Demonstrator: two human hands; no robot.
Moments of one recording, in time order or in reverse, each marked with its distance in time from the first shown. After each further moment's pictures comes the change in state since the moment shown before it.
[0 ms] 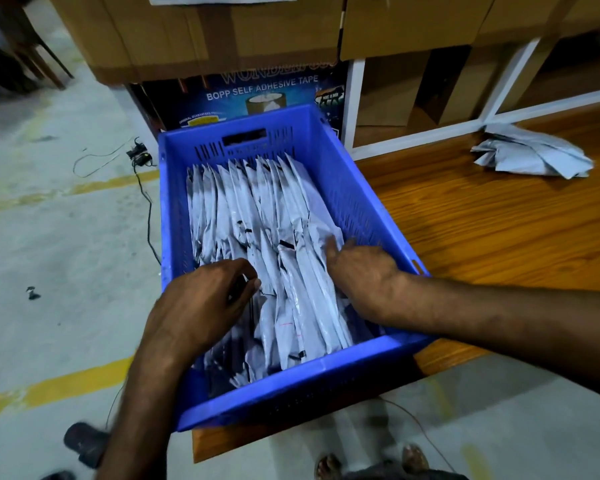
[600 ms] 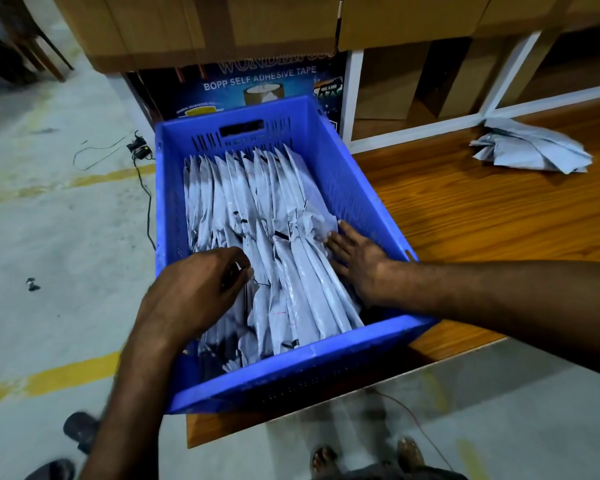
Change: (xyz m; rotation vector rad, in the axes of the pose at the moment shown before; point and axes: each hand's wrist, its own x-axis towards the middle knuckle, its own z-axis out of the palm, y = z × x) left_hand 0.000 0.002 -0.001 0.016 0.000 -0.009; right_hand 0.041 0.010 0.062 -0.738 -0.150 -0.278
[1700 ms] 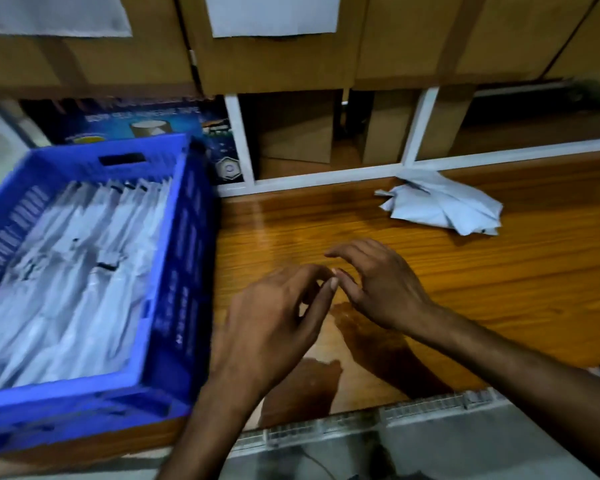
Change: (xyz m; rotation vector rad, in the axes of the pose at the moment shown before) left_hand 0.107 0.387 0.103 -0.315 0.505 0.145; right_hand -0.084 0.091 0.323 1.333 1.079 0.285
